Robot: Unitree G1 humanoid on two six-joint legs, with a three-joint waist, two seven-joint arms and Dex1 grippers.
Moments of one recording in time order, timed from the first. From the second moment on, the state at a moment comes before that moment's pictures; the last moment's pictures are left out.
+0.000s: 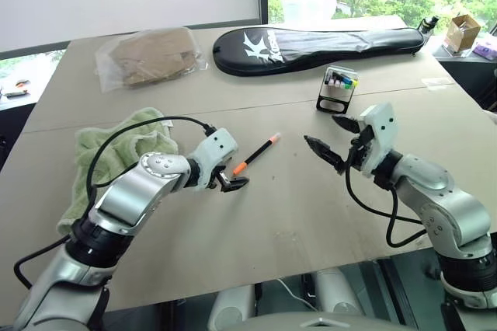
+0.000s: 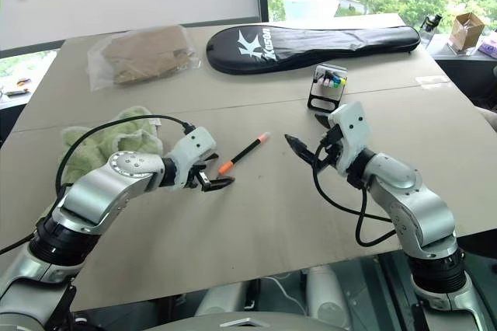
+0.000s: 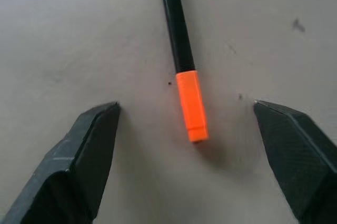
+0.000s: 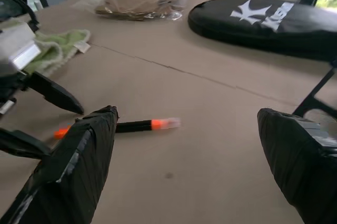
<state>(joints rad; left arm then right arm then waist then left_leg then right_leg) -0.45 0.80 -0.32 -0.30 -0.31 0.91 -0.69 -0.28 -0.43 0.02 -0.52 0.56 0.78 0.38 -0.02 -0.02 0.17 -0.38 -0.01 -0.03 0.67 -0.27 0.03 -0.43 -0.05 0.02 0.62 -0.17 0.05</state>
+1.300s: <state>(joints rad) -0.32 0.65 -0.08 -0.42 -0.48 0.61 -0.87 -0.44 -0.21 -0.23 -0.35 1.13 1.14 0.12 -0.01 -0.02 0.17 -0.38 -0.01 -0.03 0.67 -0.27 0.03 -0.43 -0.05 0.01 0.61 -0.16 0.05</state>
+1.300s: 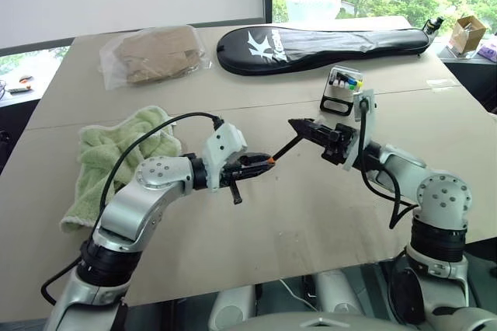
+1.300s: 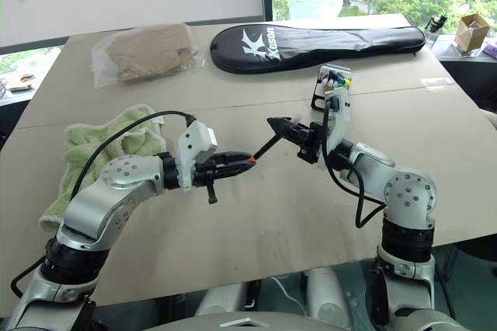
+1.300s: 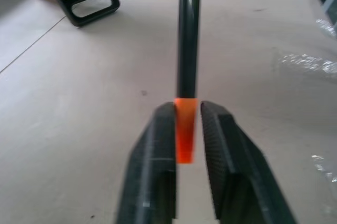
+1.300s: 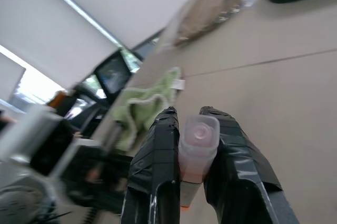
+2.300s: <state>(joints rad) -0.45 0.52 -0.01 -0.32 -0.42 0.59 -0.69 -0.63 -0.26 -0.01 -0.01 0.14 0.15 0.13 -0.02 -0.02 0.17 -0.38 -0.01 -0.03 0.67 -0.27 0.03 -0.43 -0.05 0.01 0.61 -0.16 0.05</state>
